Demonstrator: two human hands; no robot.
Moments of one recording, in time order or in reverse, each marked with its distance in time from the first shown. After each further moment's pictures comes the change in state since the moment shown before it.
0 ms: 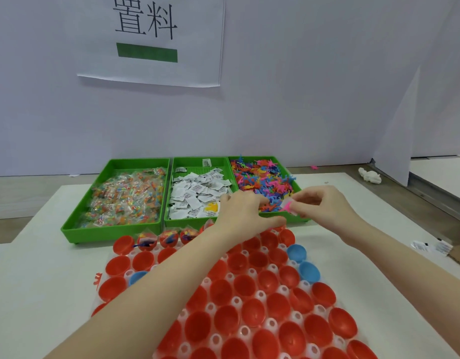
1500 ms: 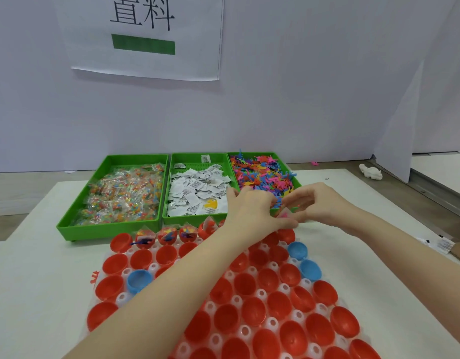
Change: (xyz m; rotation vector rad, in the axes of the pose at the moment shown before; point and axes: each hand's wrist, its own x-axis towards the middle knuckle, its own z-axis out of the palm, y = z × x) left_hand 0.001 0.012 0.008 0.097 0.086 0.068; right_hand 0.018 0.007 -0.005 -0.172 -0.288 -0.022
